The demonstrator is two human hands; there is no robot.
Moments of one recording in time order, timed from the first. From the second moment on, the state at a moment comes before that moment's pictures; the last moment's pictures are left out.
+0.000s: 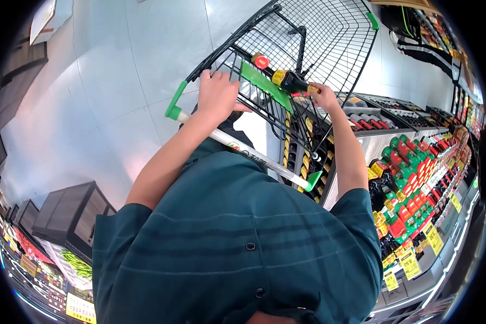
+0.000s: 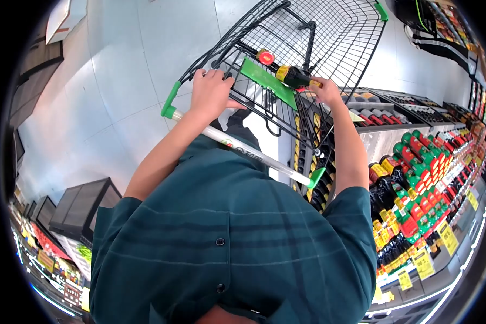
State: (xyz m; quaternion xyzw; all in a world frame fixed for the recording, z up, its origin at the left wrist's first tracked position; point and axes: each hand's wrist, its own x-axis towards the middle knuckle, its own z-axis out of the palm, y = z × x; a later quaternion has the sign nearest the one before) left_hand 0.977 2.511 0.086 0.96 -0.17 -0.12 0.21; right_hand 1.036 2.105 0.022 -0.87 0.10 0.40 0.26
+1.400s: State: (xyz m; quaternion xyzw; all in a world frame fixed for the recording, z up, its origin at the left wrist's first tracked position) left_hand 1.010 2.518 0.091 0.96 -0.26 -0.13 0.02; right_hand 0.930 2.227 0.038 -0.93 0.25 0.16 0.20
